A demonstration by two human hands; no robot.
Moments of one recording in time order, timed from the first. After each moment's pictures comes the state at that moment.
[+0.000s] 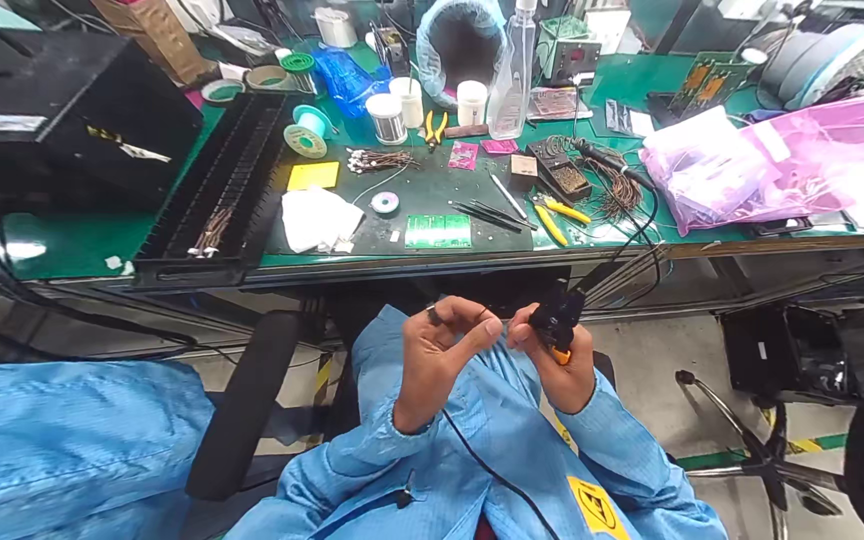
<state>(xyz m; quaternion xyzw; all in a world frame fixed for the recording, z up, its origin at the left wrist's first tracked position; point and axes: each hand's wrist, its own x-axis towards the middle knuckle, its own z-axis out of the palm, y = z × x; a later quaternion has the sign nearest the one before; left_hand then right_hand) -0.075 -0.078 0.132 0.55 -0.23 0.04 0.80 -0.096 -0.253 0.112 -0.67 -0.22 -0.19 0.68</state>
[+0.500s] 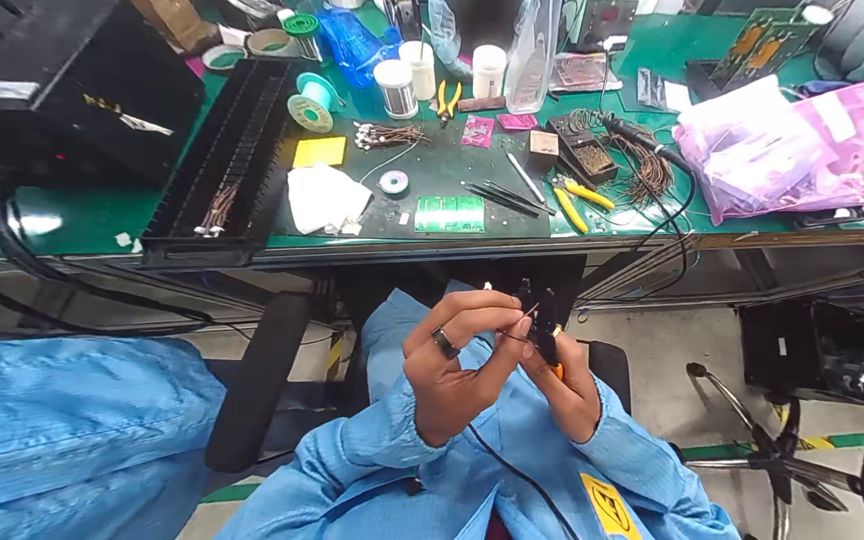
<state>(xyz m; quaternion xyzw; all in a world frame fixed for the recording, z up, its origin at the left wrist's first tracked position) -0.082 -0.089 0.149 0.64 -0.29 0.28 0.66 -0.116 -0.241 0.119 -0.69 -0.24 -0.10 0.68</state>
